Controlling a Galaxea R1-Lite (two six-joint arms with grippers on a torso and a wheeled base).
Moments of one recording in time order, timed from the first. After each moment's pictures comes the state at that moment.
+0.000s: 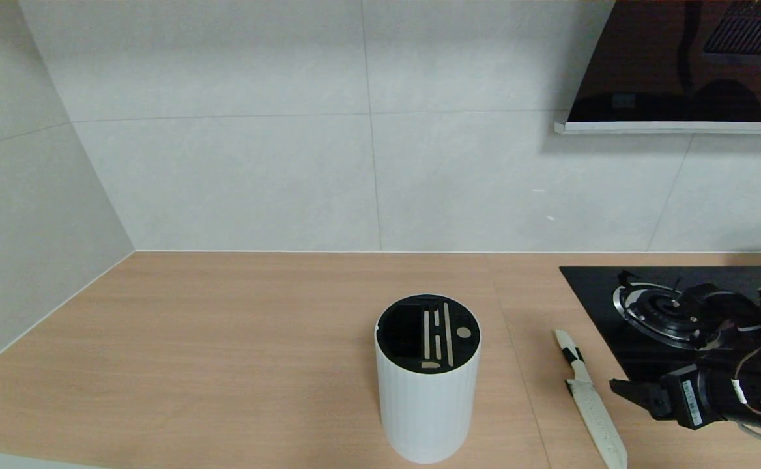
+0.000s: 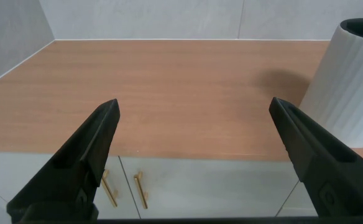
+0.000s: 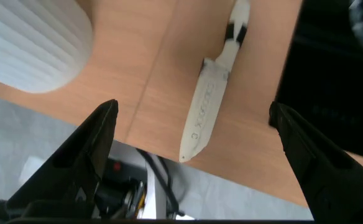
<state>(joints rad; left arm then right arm) 0.00 0.00 0.00 0.00 0.01 0.00 0.23 1.43 -0.46 -0.26 0.05 -0.03</state>
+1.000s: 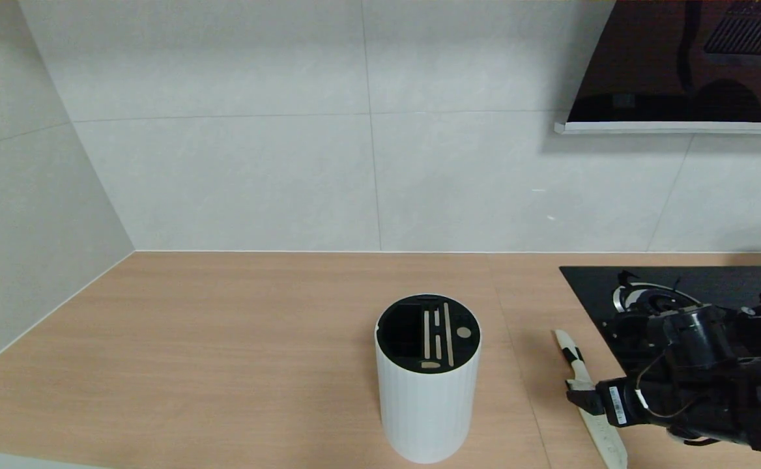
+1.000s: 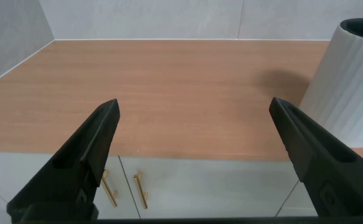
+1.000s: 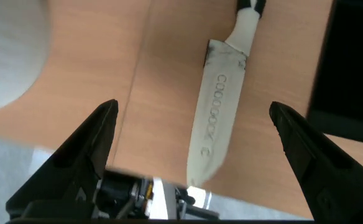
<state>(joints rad) 0.00 0.00 0.00 0.00 0.01 0.00 0.31 1.81 -0.44 -0.57 -0.09 0.12</state>
